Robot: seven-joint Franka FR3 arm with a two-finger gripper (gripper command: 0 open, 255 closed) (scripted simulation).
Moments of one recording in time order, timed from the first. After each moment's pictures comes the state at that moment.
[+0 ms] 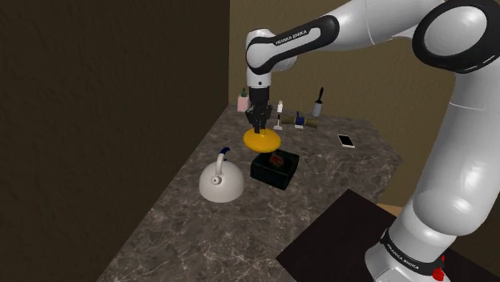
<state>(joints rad) -0.04 0.18 0.15 -1.83 -0.01 1.84 0.01</state>
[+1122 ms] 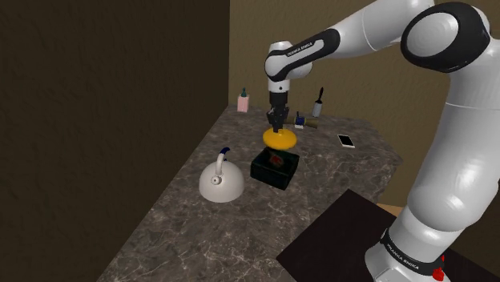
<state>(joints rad) -0.16 0.21 0.07 -1.86 -0.03 1.91 -0.19</state>
